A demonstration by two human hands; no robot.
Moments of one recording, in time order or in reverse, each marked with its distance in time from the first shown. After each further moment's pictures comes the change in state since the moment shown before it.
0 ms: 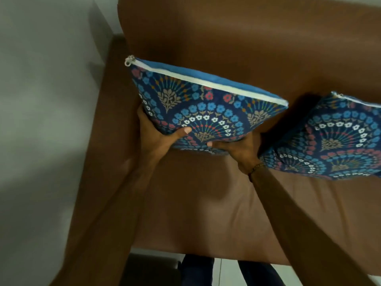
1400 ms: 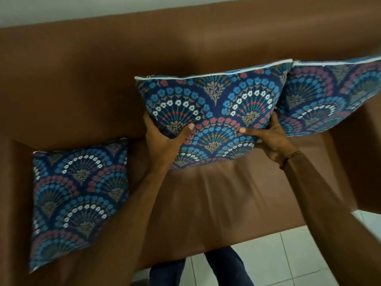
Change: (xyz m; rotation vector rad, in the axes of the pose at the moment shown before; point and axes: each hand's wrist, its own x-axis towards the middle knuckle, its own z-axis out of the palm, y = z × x) left_hand -0.133 0.112 0.344 0.047 -0.194 0.060; right_hand -0.028 0.039 -0.445 0.204 0.265 0.225
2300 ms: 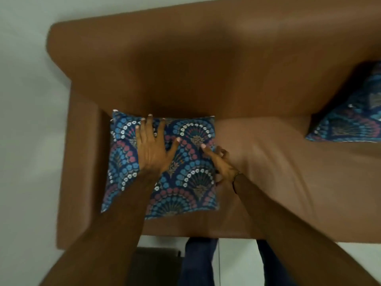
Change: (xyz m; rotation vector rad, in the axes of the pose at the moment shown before) left_hand -0.035 -0.059 -0.197 1.081 -0.089 0.113; right_hand -0.083 0.109 0.255 0.031 -0.397 0.257
